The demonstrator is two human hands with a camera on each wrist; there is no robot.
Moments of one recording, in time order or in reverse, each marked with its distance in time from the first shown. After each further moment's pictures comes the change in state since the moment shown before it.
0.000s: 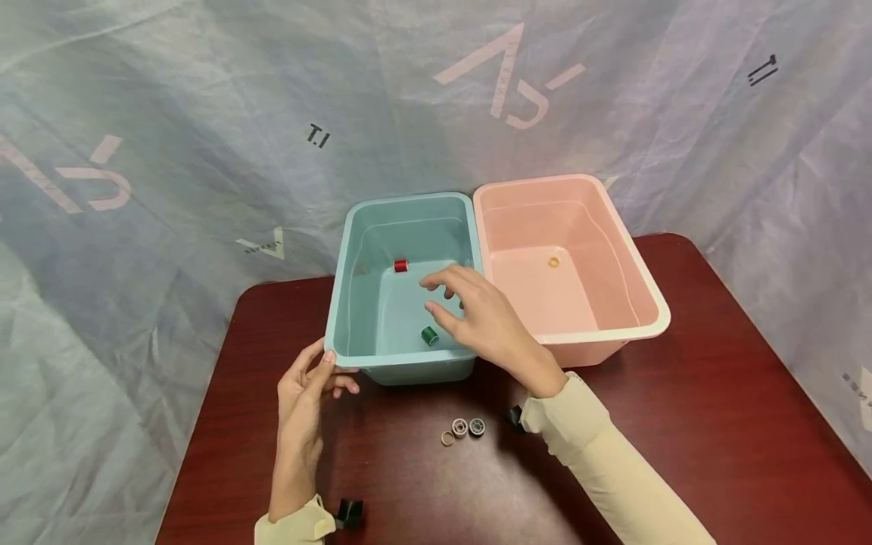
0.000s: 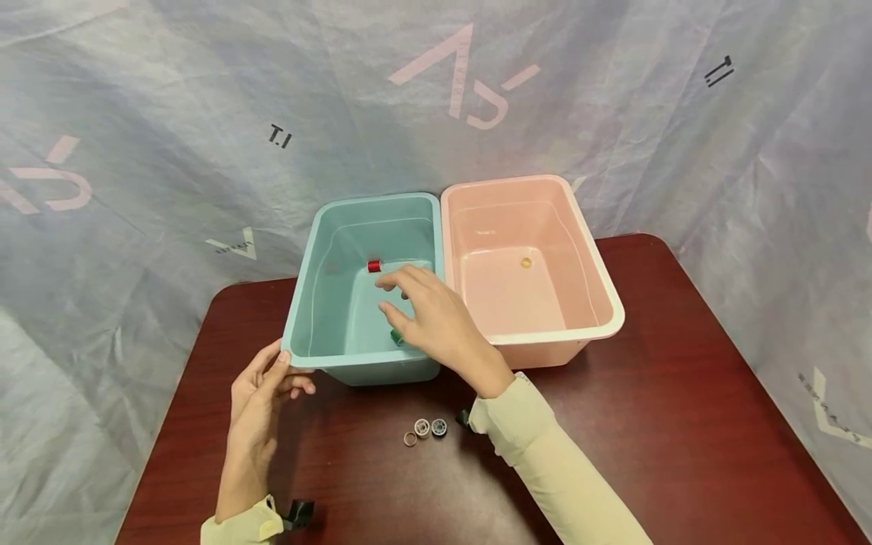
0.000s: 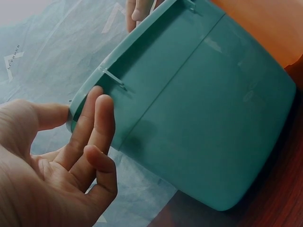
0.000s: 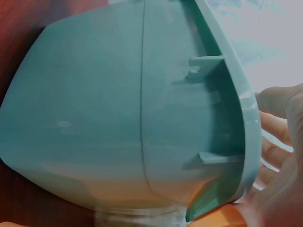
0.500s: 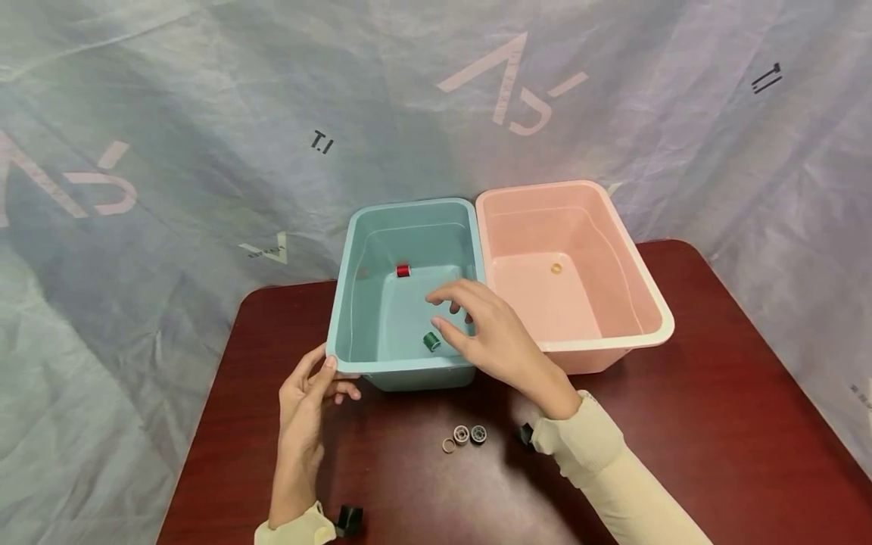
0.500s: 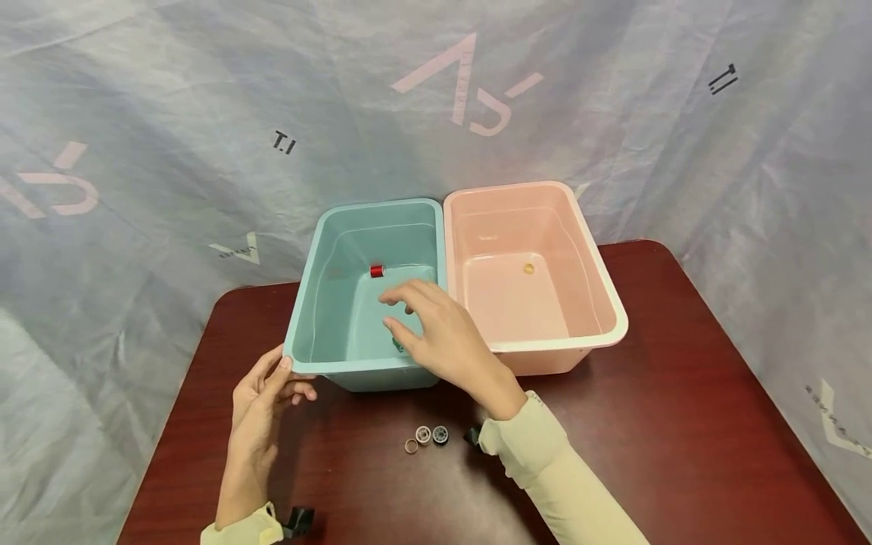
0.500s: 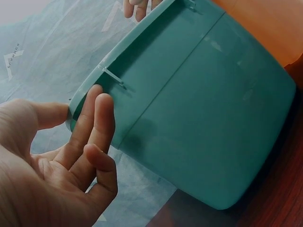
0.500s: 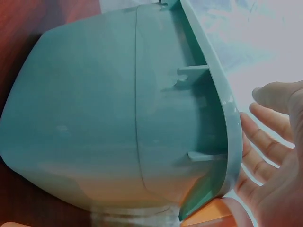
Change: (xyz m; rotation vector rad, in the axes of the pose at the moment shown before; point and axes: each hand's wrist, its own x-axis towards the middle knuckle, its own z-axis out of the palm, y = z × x) left_hand 0.000 -0.002 0.001 0.000 0.001 0.012; right_hand -0.015 -0.003 -0.008 0.081 0.011 -0.062
